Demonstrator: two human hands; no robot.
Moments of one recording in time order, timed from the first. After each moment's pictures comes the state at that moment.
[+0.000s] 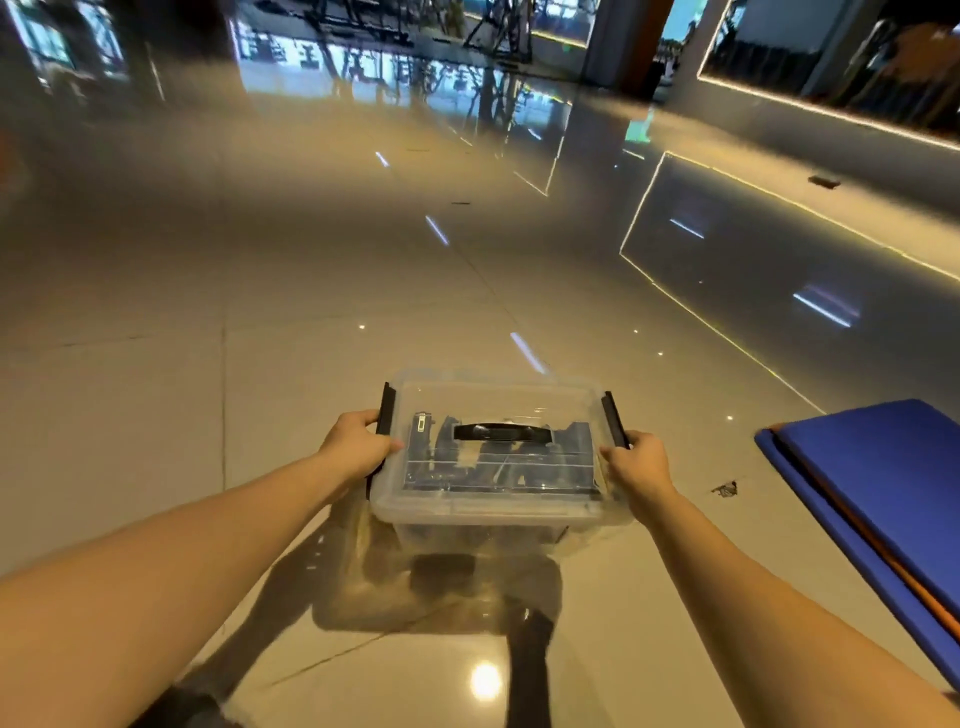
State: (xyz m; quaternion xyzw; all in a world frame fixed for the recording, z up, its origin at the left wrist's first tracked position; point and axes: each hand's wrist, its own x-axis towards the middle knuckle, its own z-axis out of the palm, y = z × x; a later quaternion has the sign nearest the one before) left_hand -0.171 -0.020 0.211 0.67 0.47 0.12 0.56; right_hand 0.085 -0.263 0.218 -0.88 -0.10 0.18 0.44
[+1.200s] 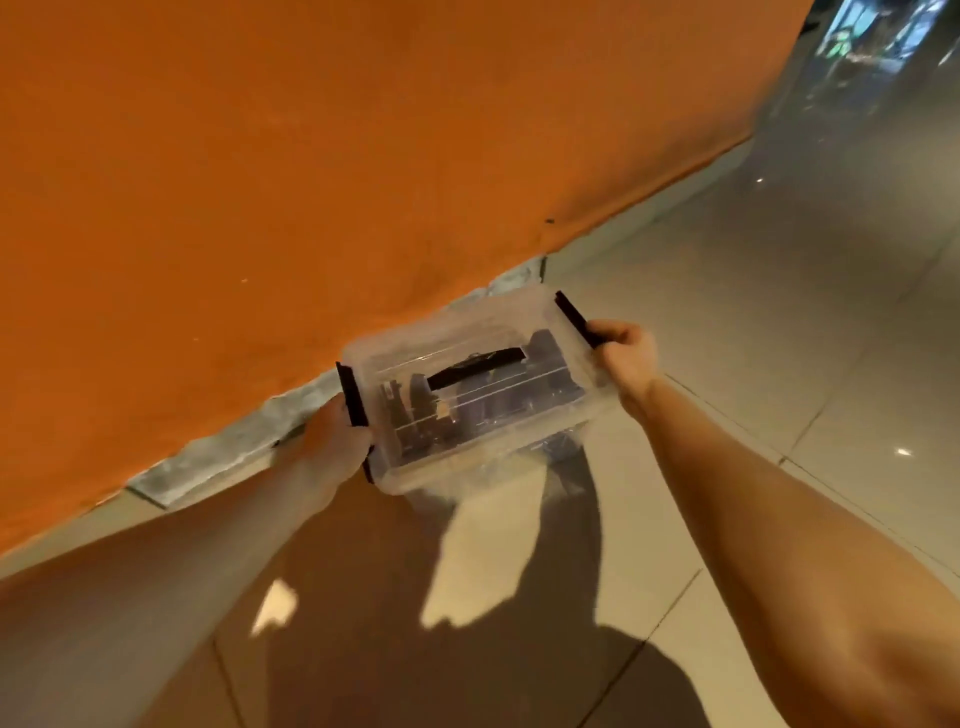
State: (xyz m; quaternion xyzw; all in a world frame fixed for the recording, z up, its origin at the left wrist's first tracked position) left_hand -0.583 0.253 0.137 0.26 0.82 0.40 0.30; right_hand -0.347 0.514 0.129 -0.51 -0.62 0.52 0.29
